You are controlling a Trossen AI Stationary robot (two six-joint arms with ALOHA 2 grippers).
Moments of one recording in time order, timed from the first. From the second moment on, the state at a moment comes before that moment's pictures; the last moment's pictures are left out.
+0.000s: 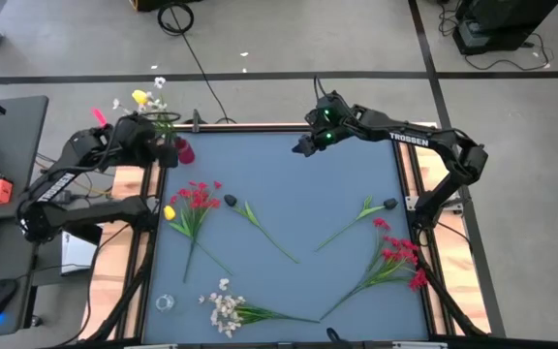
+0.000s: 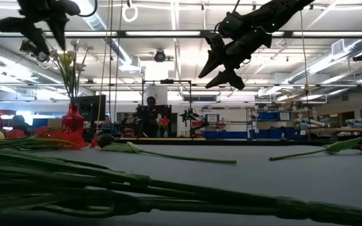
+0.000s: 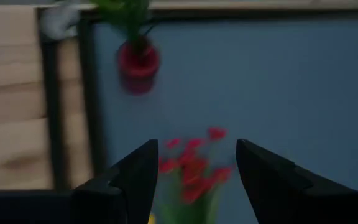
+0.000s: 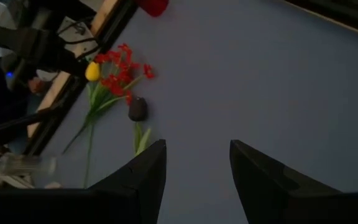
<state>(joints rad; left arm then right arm) 0.61 0.82 1.17 -1.34 -0.23 -0.81 -0.58 1.62 1.25 -0.40 -0.42 0.50</state>
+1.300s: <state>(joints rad) -0.45 1.24 0.79 -0.79 -0.24 -1.93 -0.19 1.62 1.25 -0.66 -0.36 0.44</state>
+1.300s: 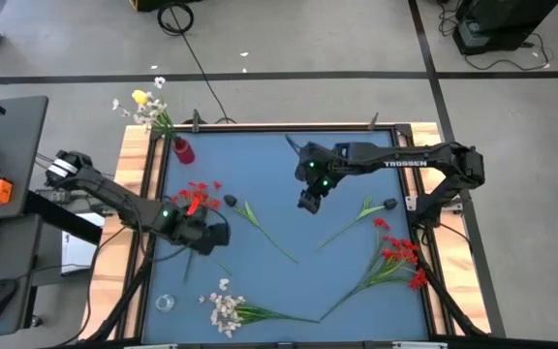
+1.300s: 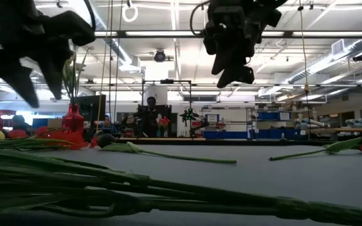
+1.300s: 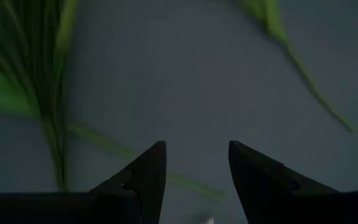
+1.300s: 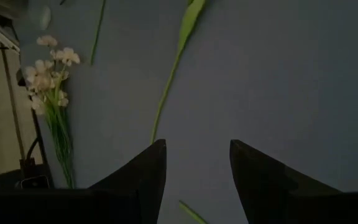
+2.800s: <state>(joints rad) -0.74 1.26 0.53 -0.70 -0.26 -2.00 0.51 1.62 1.25 -0.45 0.35 1.60</state>
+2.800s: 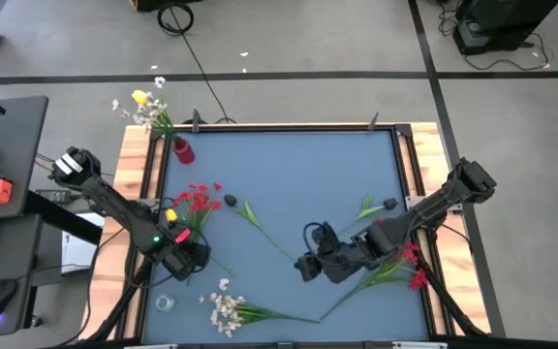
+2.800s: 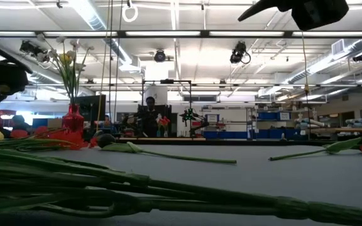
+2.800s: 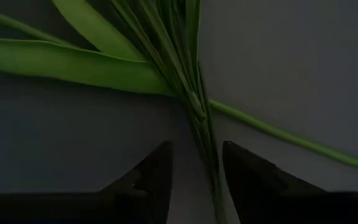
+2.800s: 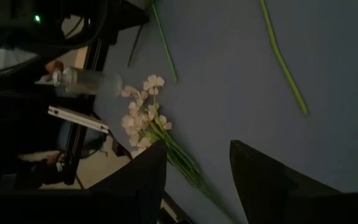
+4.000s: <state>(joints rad) -0.74 1.16 0.66 -0.67 -0.29 -1.83 0.48 1.62 1.25 -0.52 0.24 1.61</state>
